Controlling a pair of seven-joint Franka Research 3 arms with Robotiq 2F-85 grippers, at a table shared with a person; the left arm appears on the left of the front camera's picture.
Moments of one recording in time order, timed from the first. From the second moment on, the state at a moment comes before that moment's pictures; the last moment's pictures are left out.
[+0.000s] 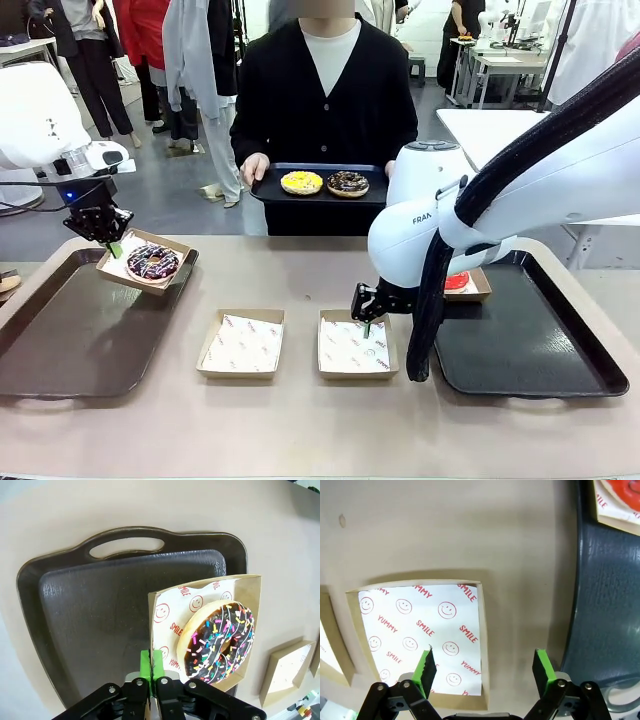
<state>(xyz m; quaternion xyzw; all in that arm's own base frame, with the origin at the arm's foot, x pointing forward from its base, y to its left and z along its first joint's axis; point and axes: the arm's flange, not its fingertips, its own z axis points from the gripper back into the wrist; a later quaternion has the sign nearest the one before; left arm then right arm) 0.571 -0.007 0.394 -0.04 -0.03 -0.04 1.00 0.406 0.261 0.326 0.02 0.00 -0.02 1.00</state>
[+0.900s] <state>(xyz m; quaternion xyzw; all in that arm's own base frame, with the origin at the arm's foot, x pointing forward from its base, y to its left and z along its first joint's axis) 0.594 -0.010 0.373 -0.03 -0.02 -0.01 1.00 0.407 0.262 0.322 0.02 0.00 -0.02 1.00</state>
